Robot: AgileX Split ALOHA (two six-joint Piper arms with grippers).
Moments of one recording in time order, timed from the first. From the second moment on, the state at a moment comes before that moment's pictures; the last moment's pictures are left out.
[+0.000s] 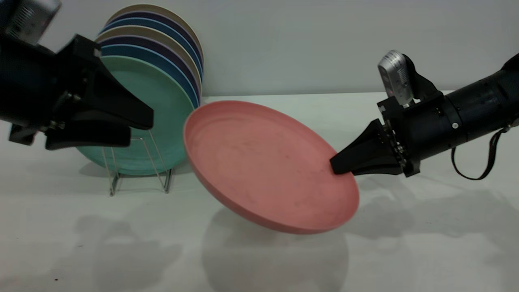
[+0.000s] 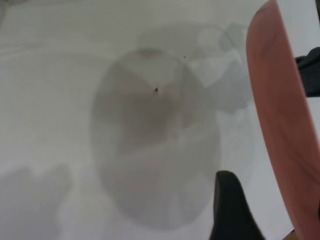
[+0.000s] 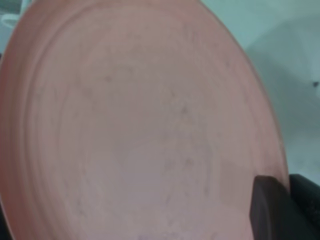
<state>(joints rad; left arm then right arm) -0.09 1.59 -0.63 -1.46 0.54 1.13 0.07 2.32 -1.19 1.39 1.11 -1.33</state>
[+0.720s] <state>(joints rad) -0.09 1.61 -0.64 -1.60 0.58 1.28 0.19 2.32 -1.19 1.52 1.10 -1.41</state>
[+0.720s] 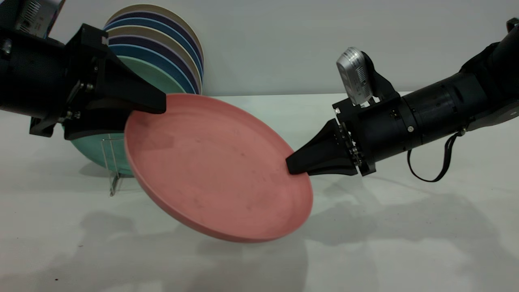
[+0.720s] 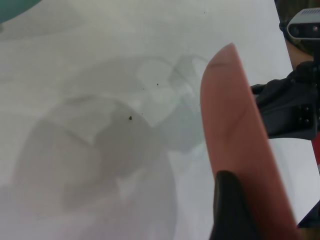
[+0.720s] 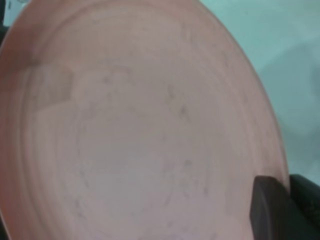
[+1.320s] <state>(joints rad) -0.09 1.61 -0.64 -1.60 0.57 1.28 0.20 2.32 -1.19 1.60 1.13 -1.52</state>
